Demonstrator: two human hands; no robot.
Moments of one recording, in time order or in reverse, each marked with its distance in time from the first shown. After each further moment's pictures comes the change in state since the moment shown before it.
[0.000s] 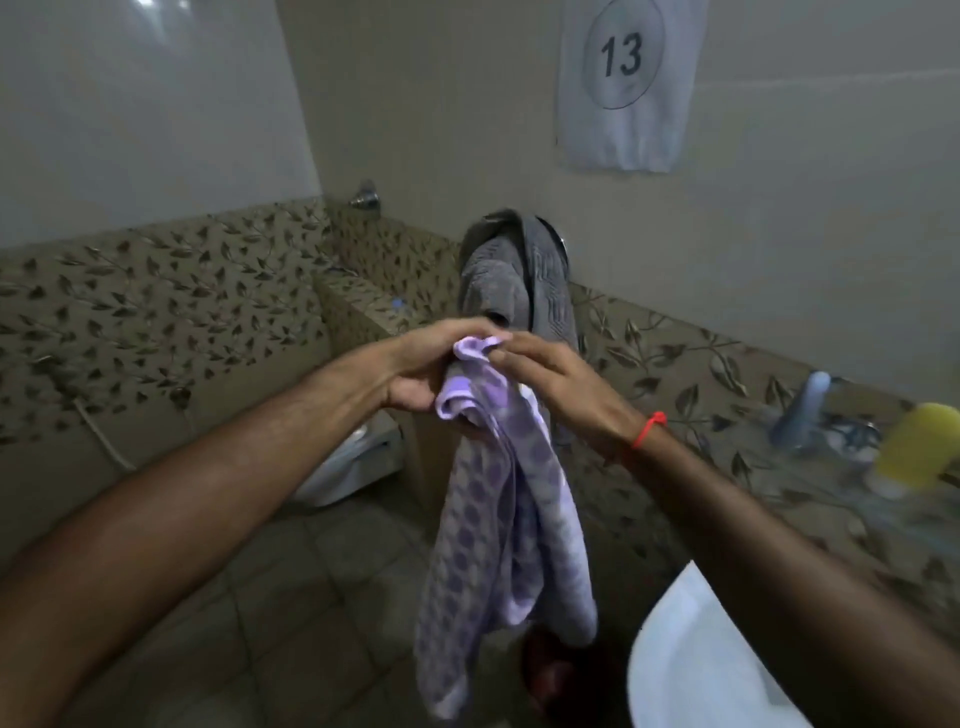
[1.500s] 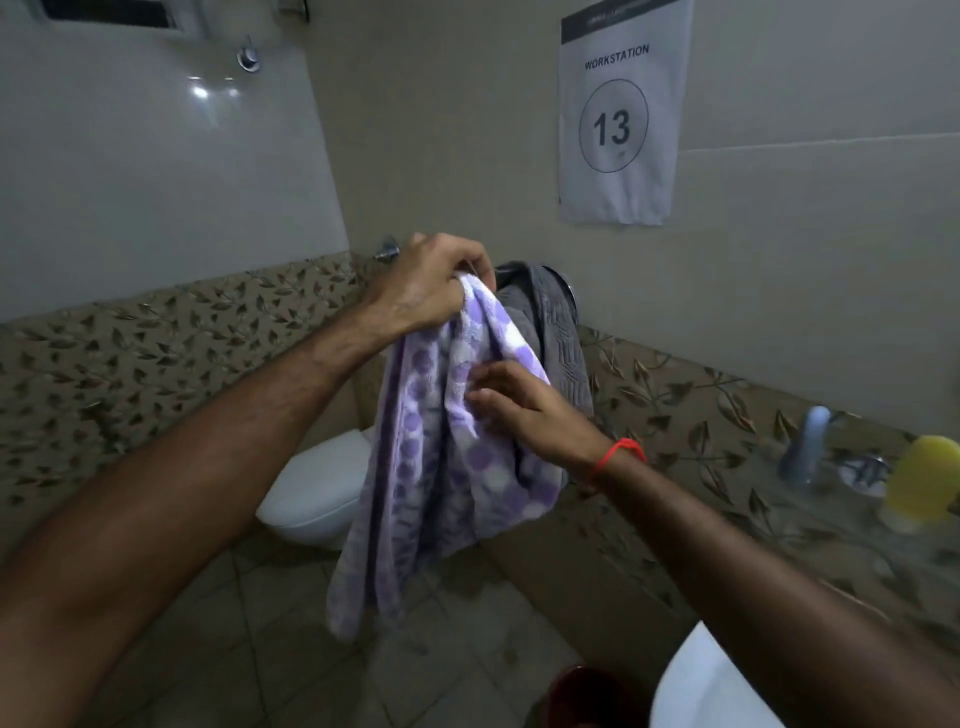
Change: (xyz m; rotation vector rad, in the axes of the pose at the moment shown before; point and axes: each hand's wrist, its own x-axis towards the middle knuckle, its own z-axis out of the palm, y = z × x) left_hand -0.055 0.093 0.033 1.403 1.007 0.690; right_hand 0.016 0.001 0.020 0.194 -0.013 0.091
